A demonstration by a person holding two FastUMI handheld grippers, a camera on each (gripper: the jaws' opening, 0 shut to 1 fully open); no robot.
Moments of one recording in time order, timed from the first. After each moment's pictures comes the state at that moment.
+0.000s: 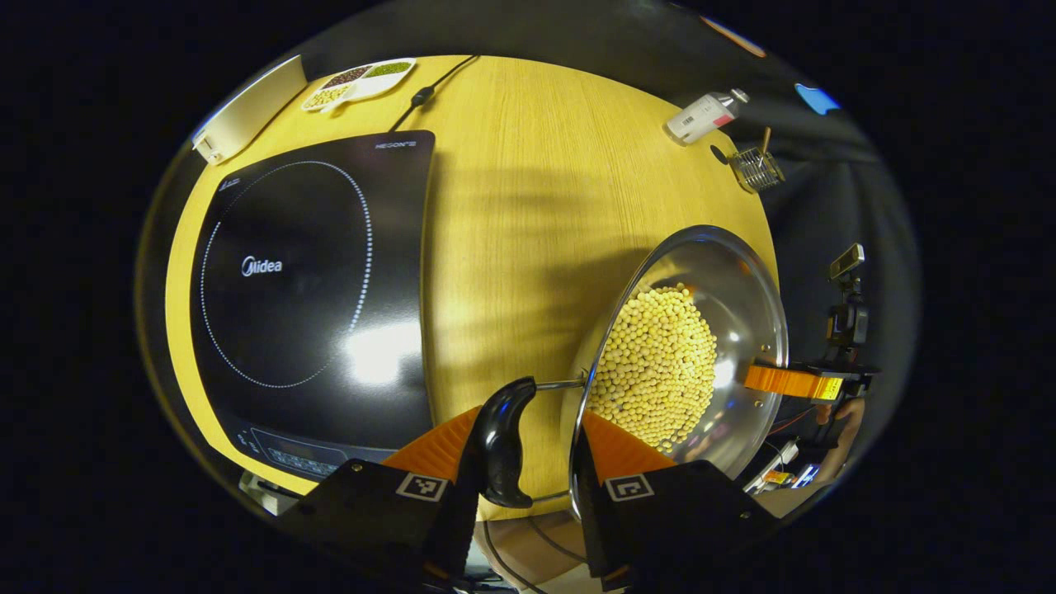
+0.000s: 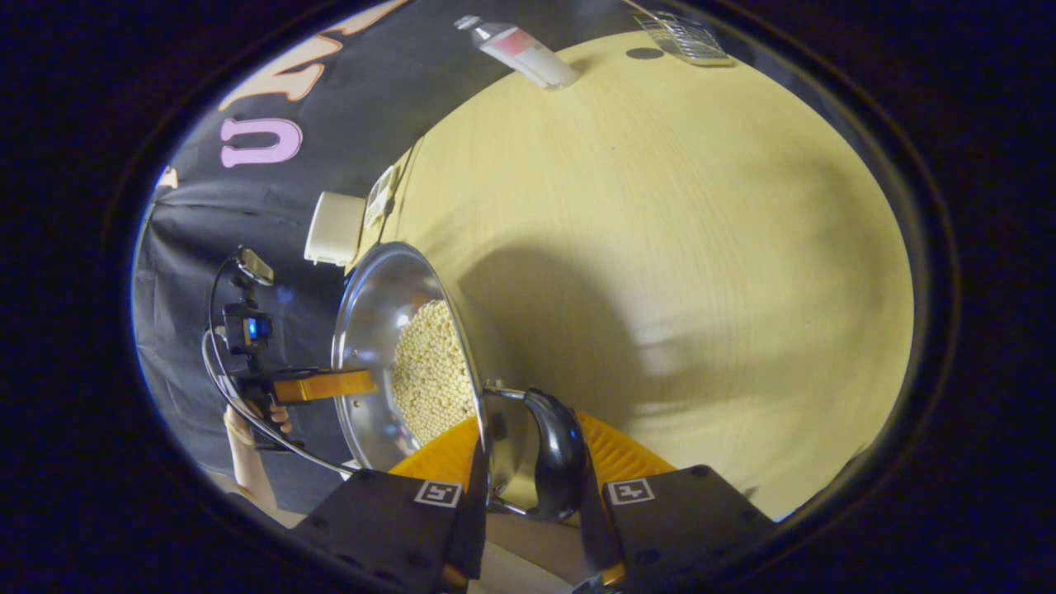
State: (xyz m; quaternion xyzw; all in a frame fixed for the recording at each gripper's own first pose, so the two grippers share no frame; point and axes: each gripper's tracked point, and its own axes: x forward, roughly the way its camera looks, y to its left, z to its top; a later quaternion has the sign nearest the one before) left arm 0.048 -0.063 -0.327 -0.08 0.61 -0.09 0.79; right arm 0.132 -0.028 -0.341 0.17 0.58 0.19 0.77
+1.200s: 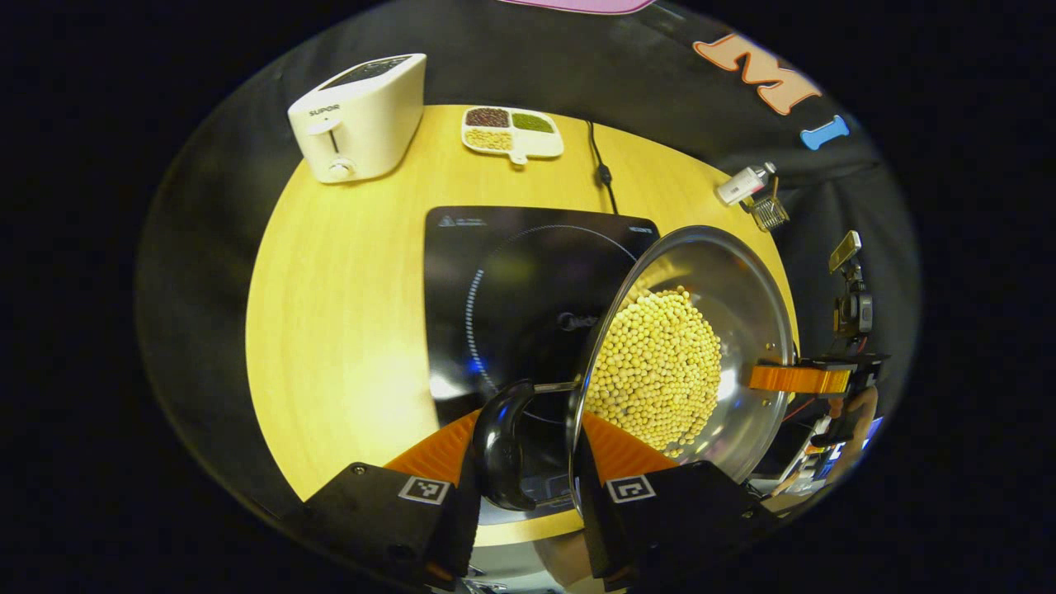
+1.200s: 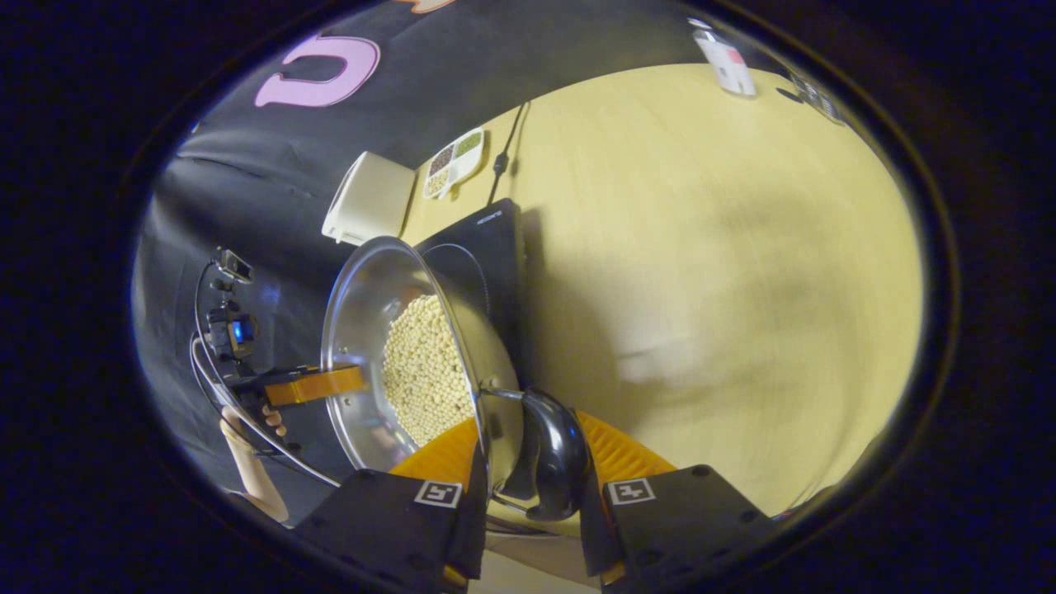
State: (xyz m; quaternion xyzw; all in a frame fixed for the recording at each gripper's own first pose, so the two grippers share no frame) left arm 0.078 0.219 -0.280 -0.05 0.53 -0.10 0.84; right arm 0.115 0.261 -0.339 0.14 0.55 0.18 0.80
